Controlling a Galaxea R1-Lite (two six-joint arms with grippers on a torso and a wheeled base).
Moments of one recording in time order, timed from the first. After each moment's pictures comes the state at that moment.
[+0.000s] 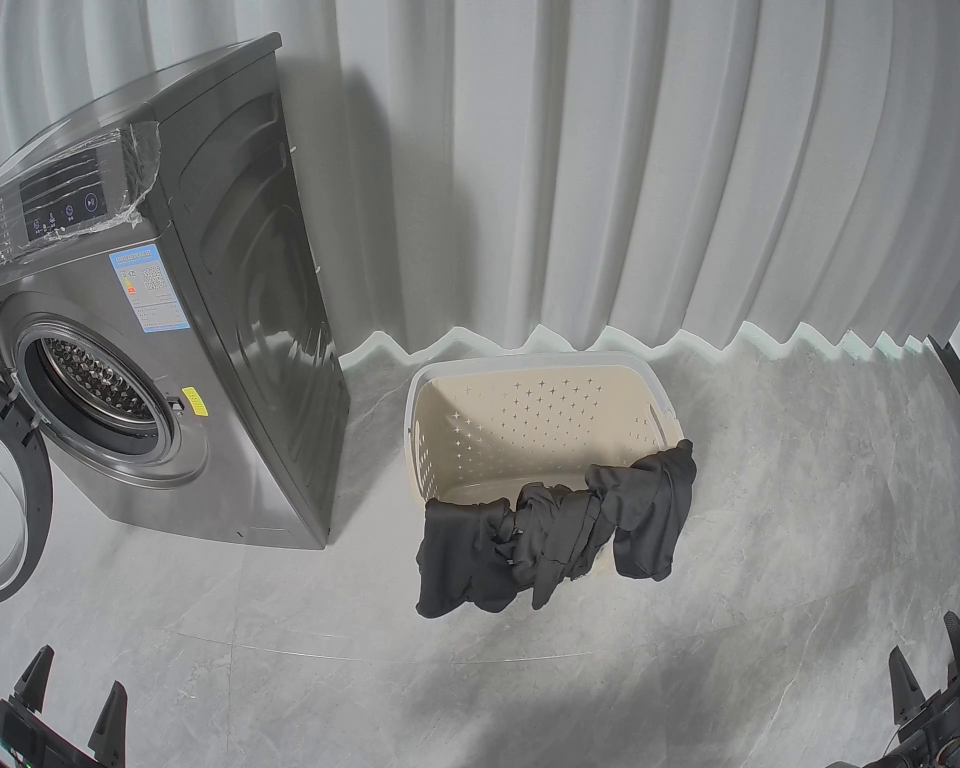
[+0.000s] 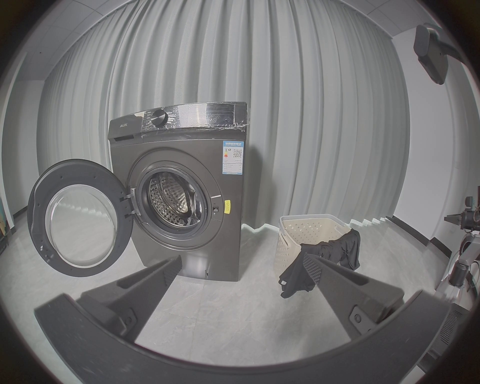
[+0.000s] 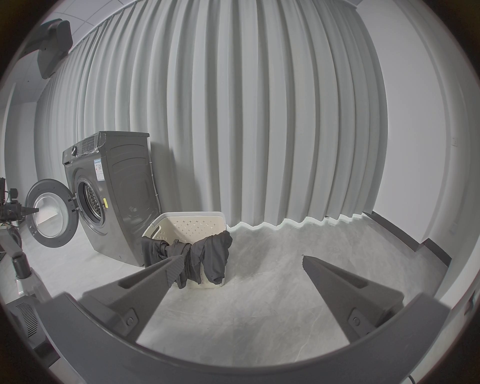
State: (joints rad) left arm 0.00 0.02 -0.02 0.00 0.00 -0.05; right arm 0.00 0.02 -0.02 0.00 0.00 0.00
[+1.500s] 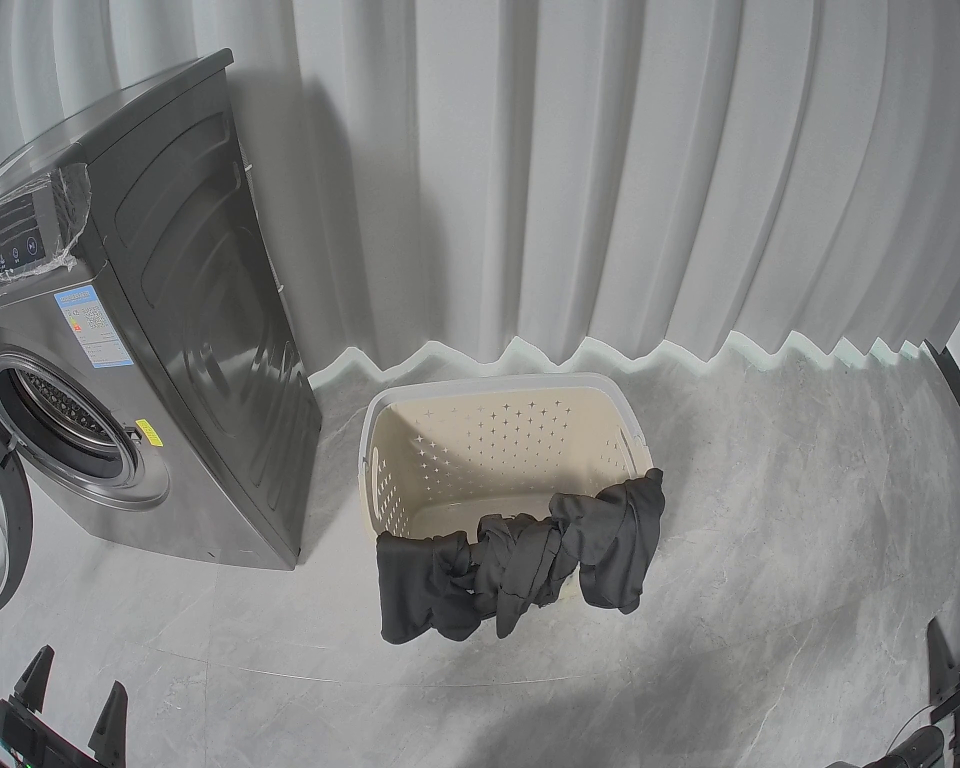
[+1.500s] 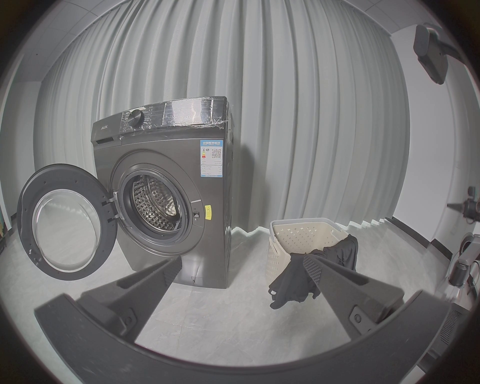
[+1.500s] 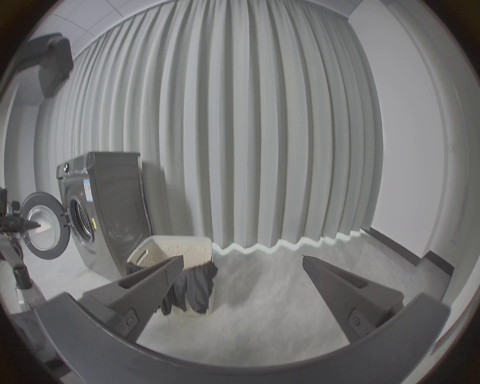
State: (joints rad) left arm 0.00 0.02 -0.02 0.00 0.00 -0.05; right arm 0.00 0.02 -0.11 -0.02 0.00 0.00
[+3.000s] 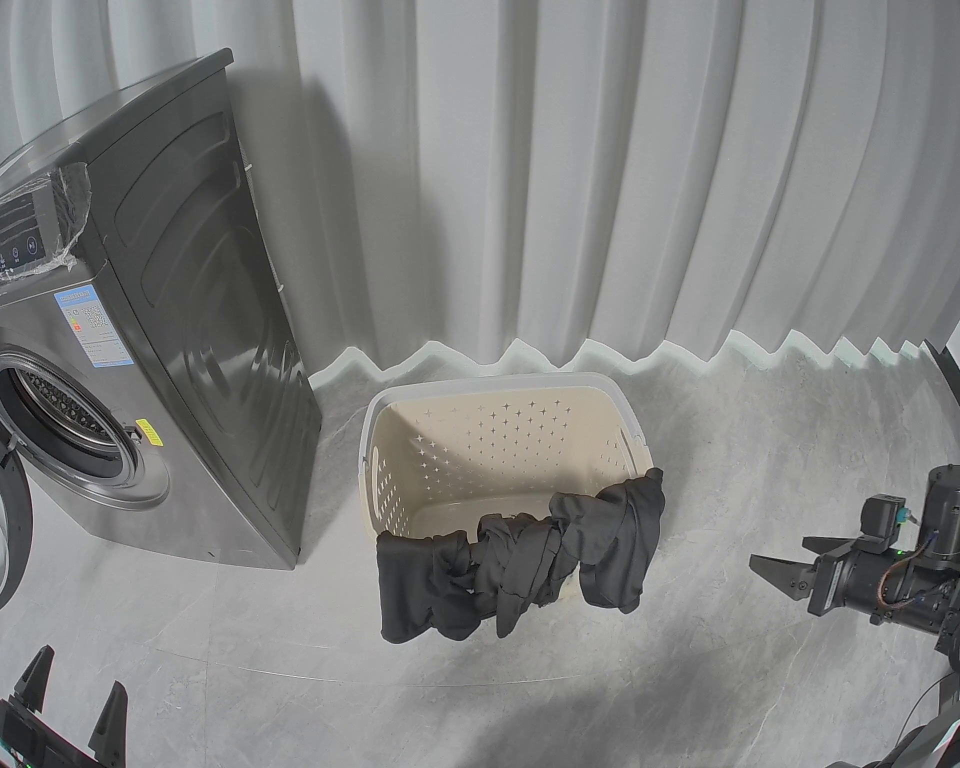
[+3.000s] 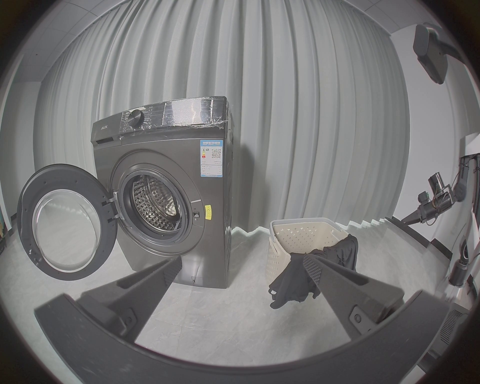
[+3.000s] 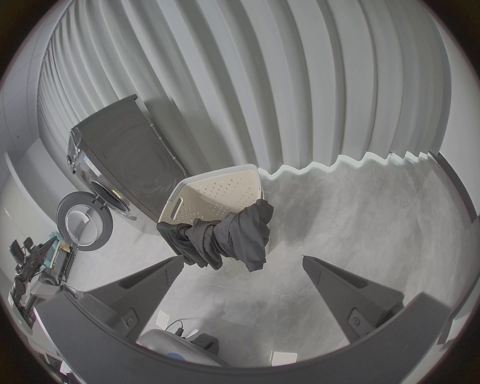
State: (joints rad) left arm 0.00 0.02 -0.02 0.00 0.00 -0.05; right arm 0.20 1.39 -0.17 -0.78 0.18 0.16
